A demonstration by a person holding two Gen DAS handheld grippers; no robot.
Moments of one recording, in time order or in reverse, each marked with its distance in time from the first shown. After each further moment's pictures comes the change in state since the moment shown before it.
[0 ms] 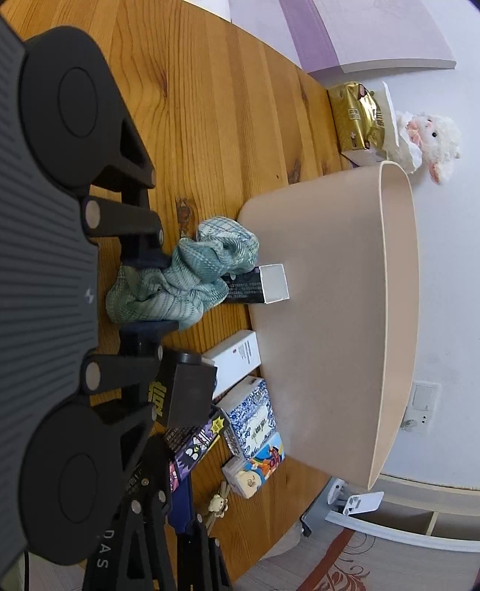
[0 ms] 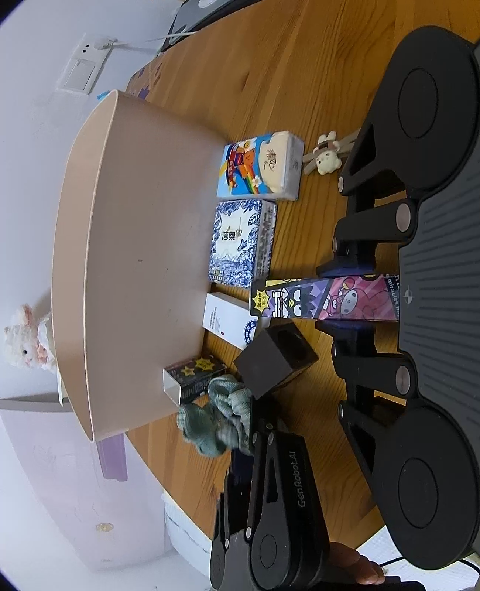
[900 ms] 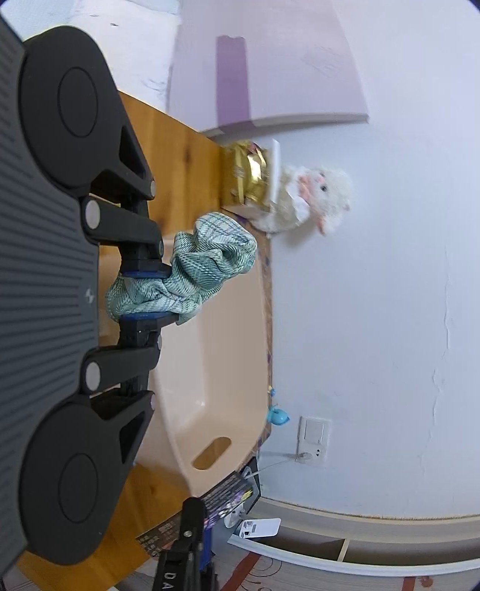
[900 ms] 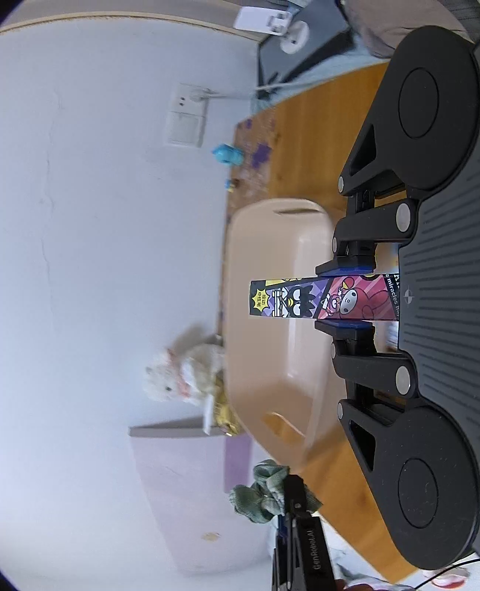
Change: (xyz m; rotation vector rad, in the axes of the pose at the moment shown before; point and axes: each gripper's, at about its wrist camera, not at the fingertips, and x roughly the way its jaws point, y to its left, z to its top) left arm -0.077 0.004 0.104 -0.057 -0.238 0.130; right arm -0.088 -0.070 0.087 0.066 -0.358 -0.058
